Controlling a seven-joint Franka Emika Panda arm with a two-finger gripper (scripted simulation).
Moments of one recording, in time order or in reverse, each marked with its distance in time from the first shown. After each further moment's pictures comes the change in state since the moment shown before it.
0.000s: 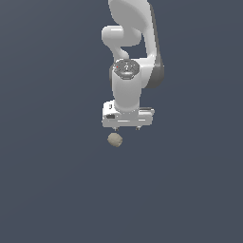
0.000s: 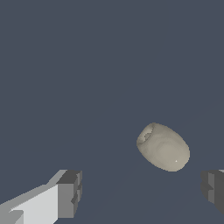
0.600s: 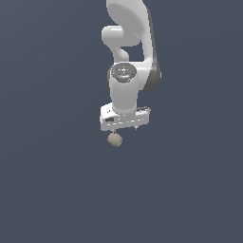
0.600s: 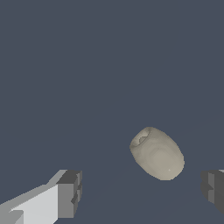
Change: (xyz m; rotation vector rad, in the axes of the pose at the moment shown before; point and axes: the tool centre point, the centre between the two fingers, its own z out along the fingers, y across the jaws) arm -0.001 0.011 0.011 -0.011 0.004 -0.143
